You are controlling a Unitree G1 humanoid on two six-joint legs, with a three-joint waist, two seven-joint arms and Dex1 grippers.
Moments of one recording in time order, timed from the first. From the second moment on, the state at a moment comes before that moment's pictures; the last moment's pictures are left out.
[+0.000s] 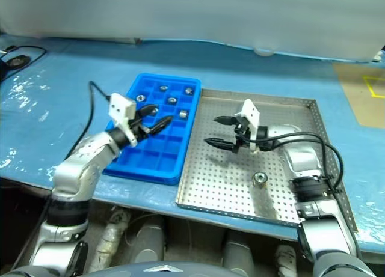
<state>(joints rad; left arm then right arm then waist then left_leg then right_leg) -0.43 0.29 -0.01 -0.13 -0.37 0.51 -0.61 -0.47 -0.55 0.02 0.08 0.33 0.39 1.09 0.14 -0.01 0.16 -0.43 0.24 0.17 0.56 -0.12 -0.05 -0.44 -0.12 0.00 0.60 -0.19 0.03</state>
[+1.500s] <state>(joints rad) -0.78 0.03 -0.20 0.58 -0.16 0.15 -0.87 -0.03 -0.66 -0.25 -0.40 0.47 0.58 0.74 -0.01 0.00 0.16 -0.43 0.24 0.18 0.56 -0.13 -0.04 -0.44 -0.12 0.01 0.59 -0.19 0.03</state>
